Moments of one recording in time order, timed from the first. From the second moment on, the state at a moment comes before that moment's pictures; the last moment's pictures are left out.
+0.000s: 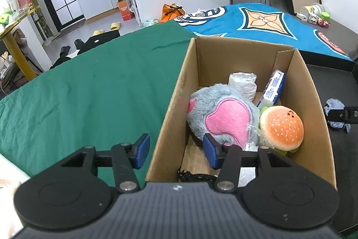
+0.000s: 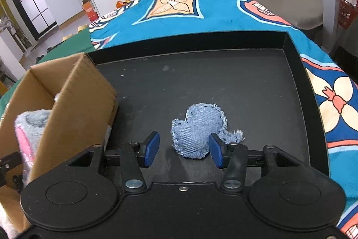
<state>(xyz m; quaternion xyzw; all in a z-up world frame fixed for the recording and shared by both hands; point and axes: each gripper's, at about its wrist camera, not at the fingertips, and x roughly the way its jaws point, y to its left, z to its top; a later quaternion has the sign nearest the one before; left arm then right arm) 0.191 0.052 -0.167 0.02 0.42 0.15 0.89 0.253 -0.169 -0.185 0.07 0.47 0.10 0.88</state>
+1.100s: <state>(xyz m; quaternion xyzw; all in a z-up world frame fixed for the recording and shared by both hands) 0.189 0.054 -0.165 0.01 0.42 0.15 0.89 0.227 -0.159 -0.151 -0.03 0.45 0.06 0.89</state>
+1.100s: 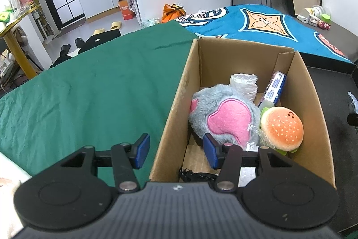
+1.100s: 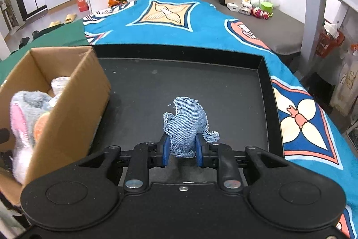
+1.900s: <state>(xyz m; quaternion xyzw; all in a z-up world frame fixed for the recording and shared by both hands) 0.176 0.069 -0.152 -0.02 0.41 0.11 0.91 0.193 -0.125 -0.083 -0.03 0.38 0.11 0.92</state>
